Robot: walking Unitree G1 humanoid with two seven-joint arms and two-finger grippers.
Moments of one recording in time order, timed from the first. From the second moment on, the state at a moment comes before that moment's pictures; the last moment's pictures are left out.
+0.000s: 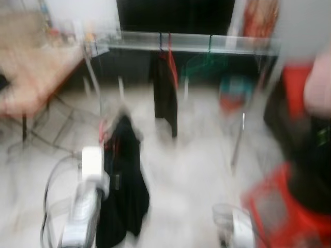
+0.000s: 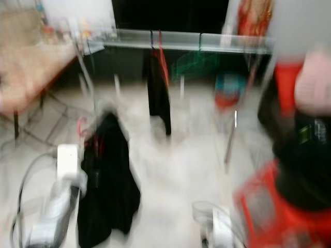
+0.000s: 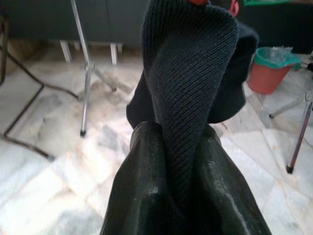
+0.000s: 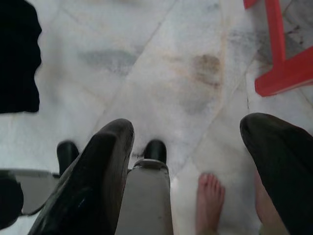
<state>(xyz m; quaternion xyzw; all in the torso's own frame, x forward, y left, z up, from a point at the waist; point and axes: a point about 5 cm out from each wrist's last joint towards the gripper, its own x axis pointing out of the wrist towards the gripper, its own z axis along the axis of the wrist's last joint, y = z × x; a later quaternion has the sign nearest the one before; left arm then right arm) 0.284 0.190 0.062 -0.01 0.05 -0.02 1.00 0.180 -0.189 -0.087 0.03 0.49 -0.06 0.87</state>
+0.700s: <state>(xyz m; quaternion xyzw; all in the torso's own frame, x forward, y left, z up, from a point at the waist) 0.278 0.189 0.056 0.10 0.15 -0.25 0.95 0.199 -0.178 -0.075 -0.09 0.45 0.13 0.88</state>
